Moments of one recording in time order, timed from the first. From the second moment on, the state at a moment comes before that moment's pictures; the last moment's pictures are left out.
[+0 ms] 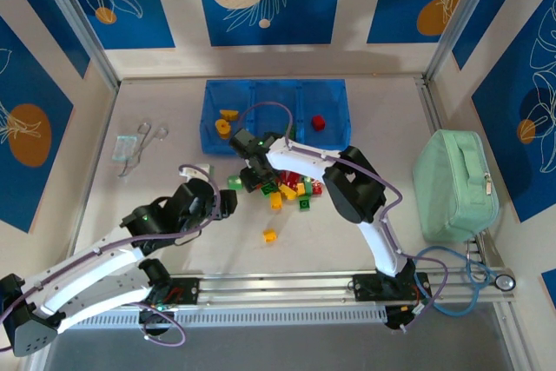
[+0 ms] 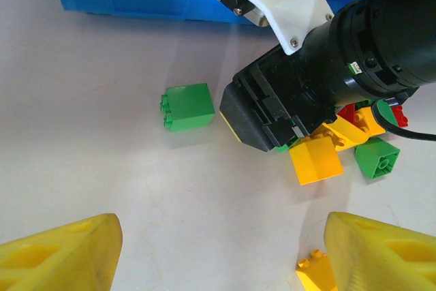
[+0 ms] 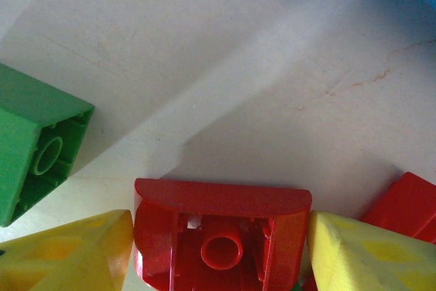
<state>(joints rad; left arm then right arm) -0.88 0.80 0.66 -0.62 -0.34 -0.70 0.87 2.19 1.71 -0.86 0.11 0.28</state>
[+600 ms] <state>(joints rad) -0.88 0.80 0.66 -0.62 -0.34 -0.70 0.87 2.23 1.75 -0.88 0.11 0.28</state>
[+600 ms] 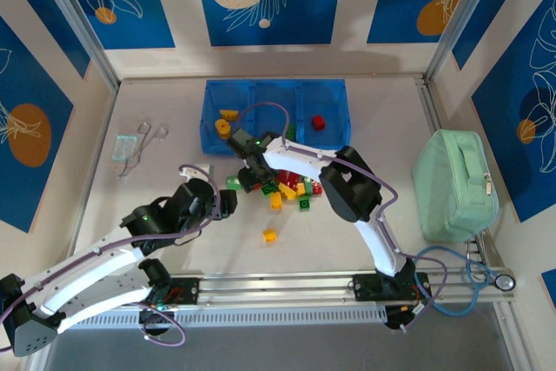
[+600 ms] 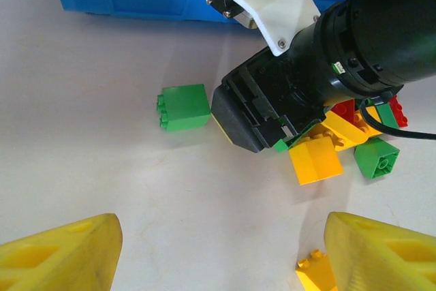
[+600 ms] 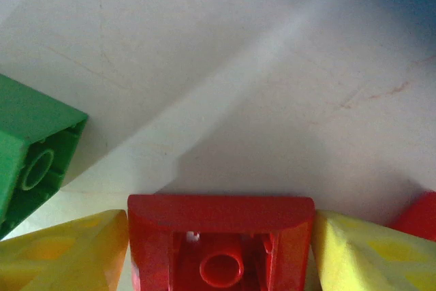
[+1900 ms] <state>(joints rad) -0.88 0.81 0.66 -0.62 -0.34 -0.70 0.39 1.89 1.73 -0.91 0.08 0.32</state>
